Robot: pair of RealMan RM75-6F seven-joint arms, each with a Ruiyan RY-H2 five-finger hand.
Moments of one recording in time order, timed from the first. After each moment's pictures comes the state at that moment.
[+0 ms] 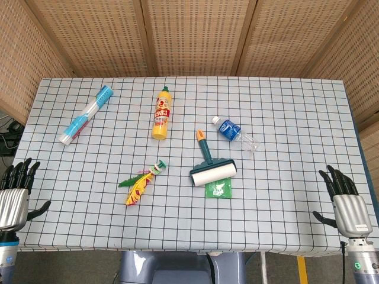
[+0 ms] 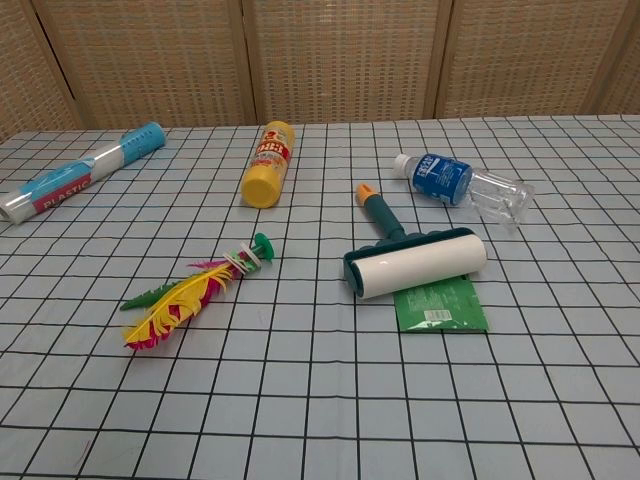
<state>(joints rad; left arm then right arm) -0.08 -1.24 -0.07 -1.63 1.46 1.53 0.24 0.09 -1.18 0.06 -1.54 -1.52 1.48 -0.03</state>
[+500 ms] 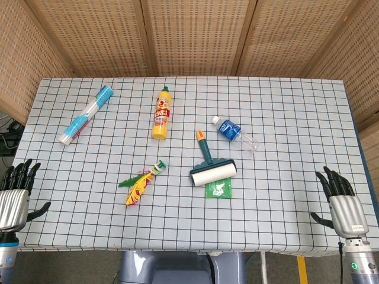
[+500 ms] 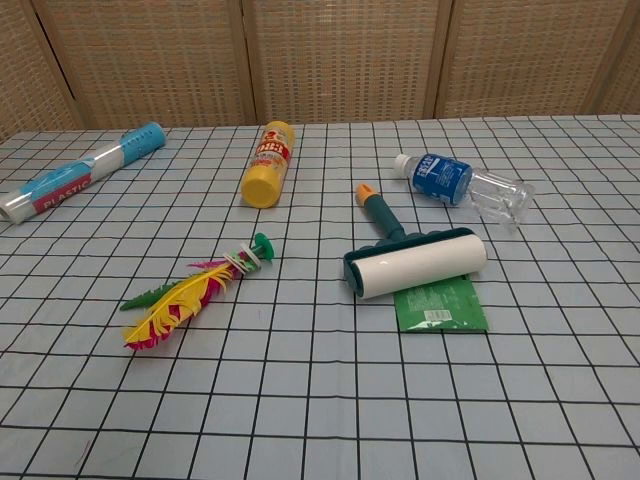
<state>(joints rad) -0.08 -1.24 -0.06 -1.62 1.47 1.52 0.24 0.09 -1.19 0.06 -1.54 -1.52 1.48 -0.05</state>
